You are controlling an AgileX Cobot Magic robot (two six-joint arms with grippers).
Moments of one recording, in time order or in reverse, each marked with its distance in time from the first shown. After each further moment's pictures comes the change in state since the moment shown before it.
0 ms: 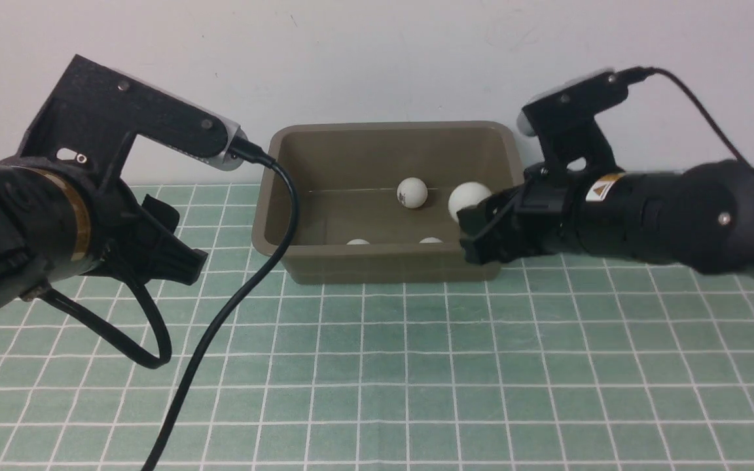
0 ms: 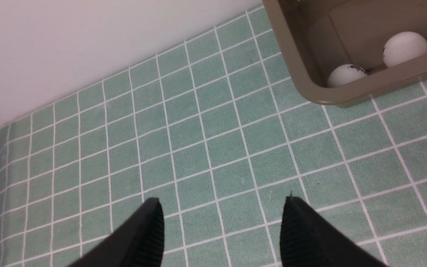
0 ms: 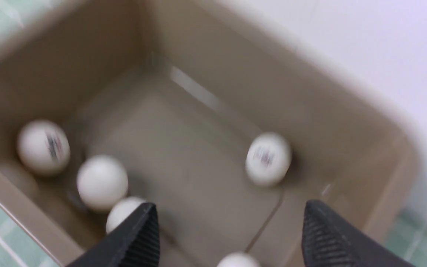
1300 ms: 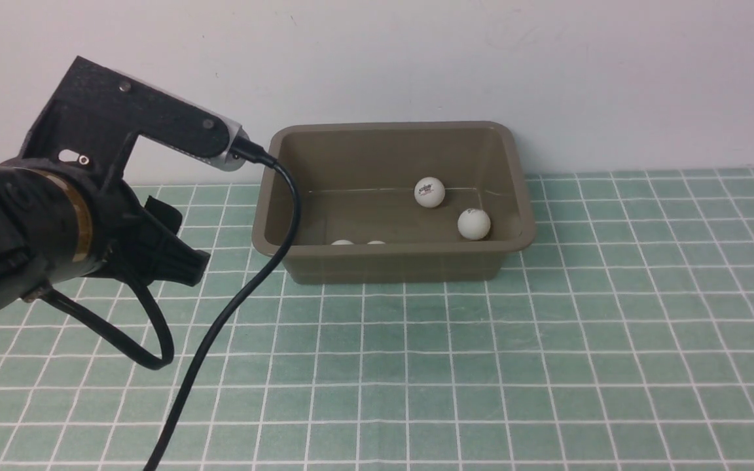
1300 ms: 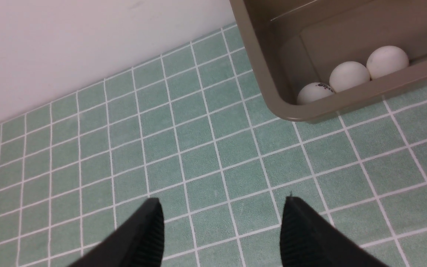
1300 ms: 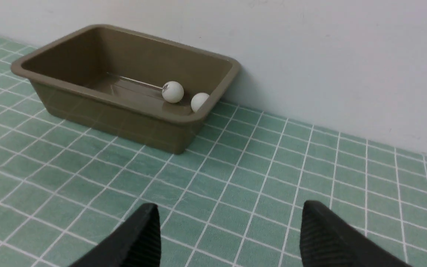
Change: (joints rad) right arm -0.152 -1.617 1.027 -0.411 0.232 0.510; left arm 0.000 0.000 0.000 -0.043 -0.056 -0.010
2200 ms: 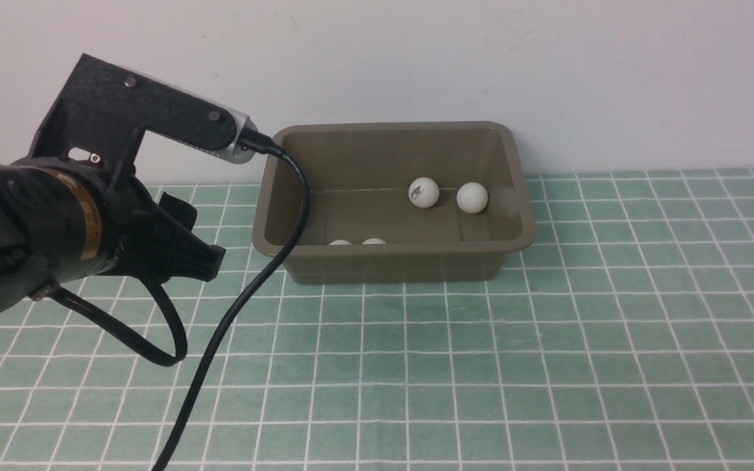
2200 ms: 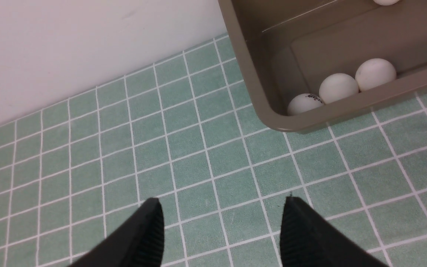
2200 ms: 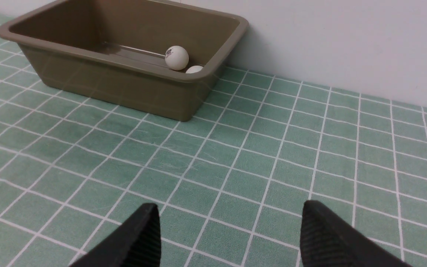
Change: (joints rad) right arm 0.000 -0.001 0.172 0.043 -0.142 0.011; left arm -0.001 0.000 0.000 -0.007 -0.028 -0.016
